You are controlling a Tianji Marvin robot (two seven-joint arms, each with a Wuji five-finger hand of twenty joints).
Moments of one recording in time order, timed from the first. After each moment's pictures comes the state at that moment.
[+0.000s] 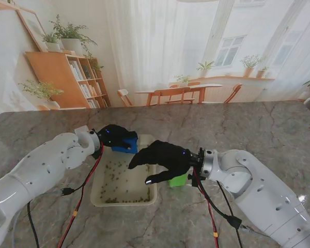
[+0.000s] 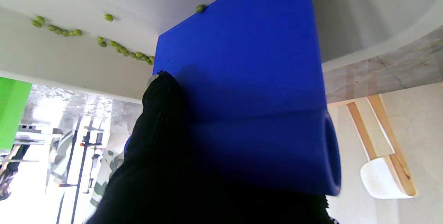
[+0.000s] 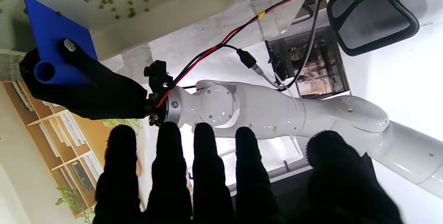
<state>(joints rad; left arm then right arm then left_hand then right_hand) 0.80 -1.10 -0.53 -0.84 0.83 -0.48 0.17 -1.28 -1.03 1.02 -1.53 -0.63 -0.89 0.18 1.16 -0.16 -0.07 -0.12 0.37 0.05 0.91 0.93 0.81 -0.05 0.54 0.98 0.78 -0.09 0.94 0.93 0.59 -0.04 1.24 0.86 0.51 -0.04 0.27 -0.06 0.36 0.06 0.21 0.68 0.55 0.16 0.16 0.46 0.49 0.16 0.20 0.39 0.12 0.31 0.79 0.43</state>
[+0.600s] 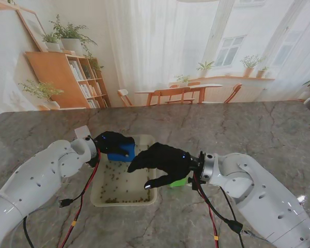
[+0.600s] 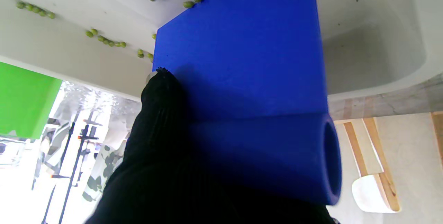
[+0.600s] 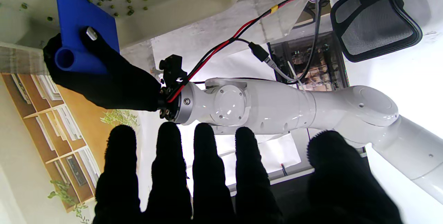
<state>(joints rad) 0.99 -1.05 -0.79 -1.06 0.86 -0.47 -0.02 -1.34 -1.03 1.05 -1.60 -0.70 -0.88 0.15 1.16 -0.18 -0.08 -0.12 0.41 0.07 0.90 0.87 0.85 -0.03 0.54 0.92 0.86 -0.09 0.90 0.93 0.70 -0.06 1.26 0.86 0.52 -0.04 0.26 -0.06 0.36 0.06 0.21 0.68 0.55 0.16 0.16 0.46 0.49 0.16 0.20 0.39 0.12 0.31 0.79 0.43</state>
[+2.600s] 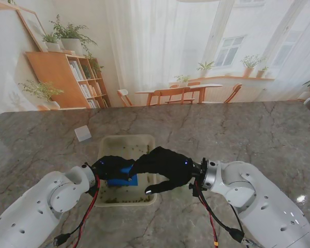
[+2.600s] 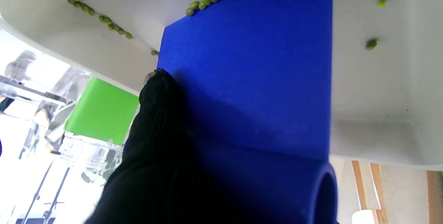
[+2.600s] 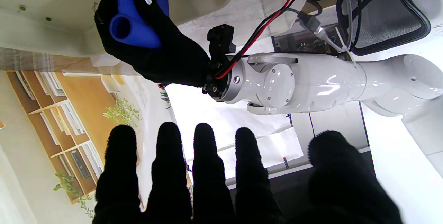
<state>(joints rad) 1.42 -1.02 -1.07 -1.47 0.85 -0.35 -0.17 -1.43 -1.03 1.10 -1.65 -0.76 -0.87 0.10 1.16 -0.18 -0.09 -0.12 0.42 0.08 0.88 0.87 0.86 -0.03 0.56 0.91 0.90 -0.10 0.89 0.93 0.74 -0.06 1.26 0.86 0.52 -0.04 0.25 -0.06 0.36 0.06 0.20 0.68 0.55 0.16 0.16 0.46 0.49 0.16 0.20 0.39 0.12 0.31 0.79 0.43</state>
